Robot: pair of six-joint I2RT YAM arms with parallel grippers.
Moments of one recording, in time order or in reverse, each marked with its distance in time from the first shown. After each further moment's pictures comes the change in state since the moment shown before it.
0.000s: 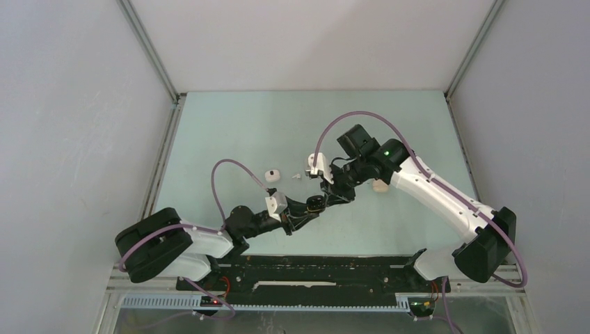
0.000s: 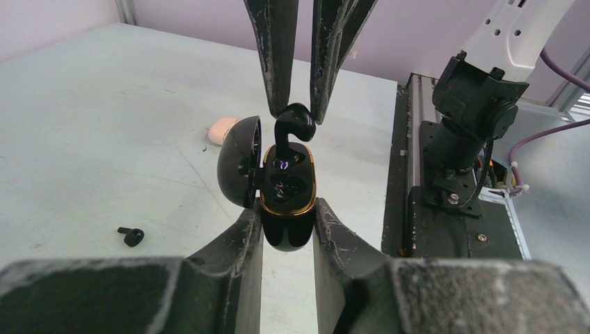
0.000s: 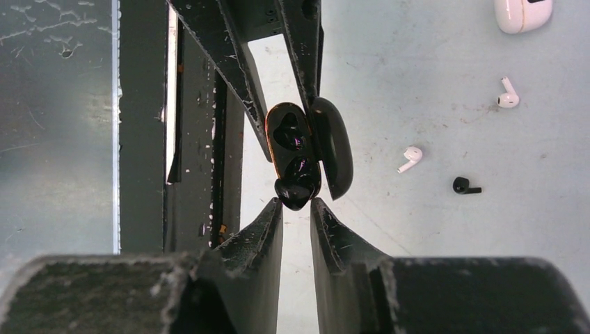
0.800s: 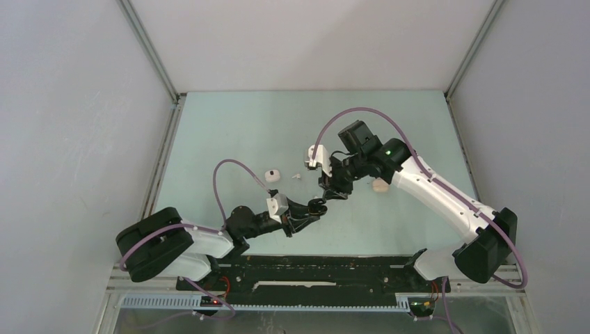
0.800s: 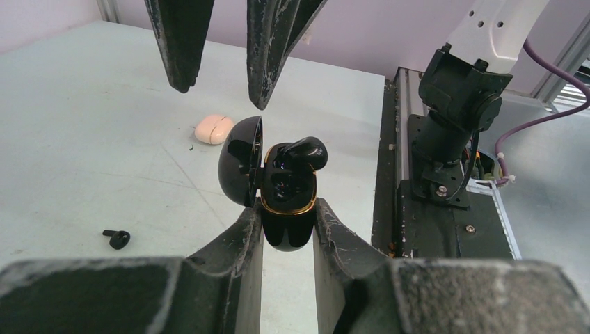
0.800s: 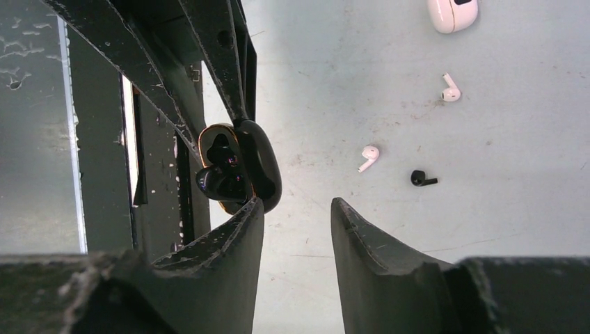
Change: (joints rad) left arm -0.002 0.008 0.000 0.001 0.025 0.000; right arm -0.012 -0.005 0.000 0.100 0.076 0.075
